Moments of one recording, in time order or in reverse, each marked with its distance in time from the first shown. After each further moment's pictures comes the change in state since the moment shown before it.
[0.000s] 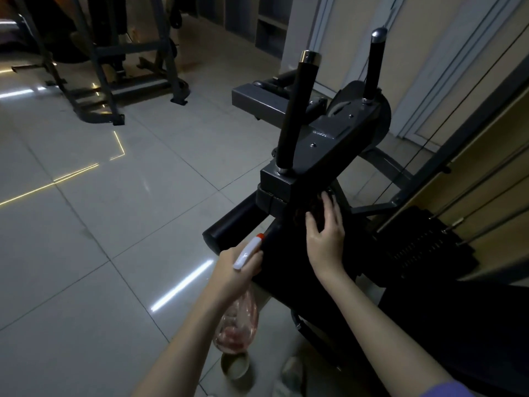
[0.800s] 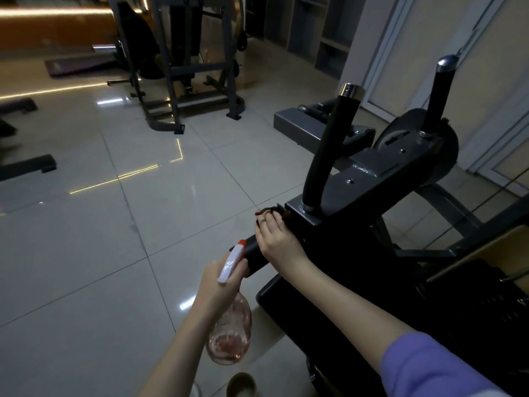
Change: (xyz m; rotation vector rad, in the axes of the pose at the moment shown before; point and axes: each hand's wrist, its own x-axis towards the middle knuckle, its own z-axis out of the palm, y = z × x) left_hand 0.034 -0.009 -0.023 0.070 0.338 -0.047; right_hand 0.066 -0.004 0.117 -1.135 -0.255 -1.280
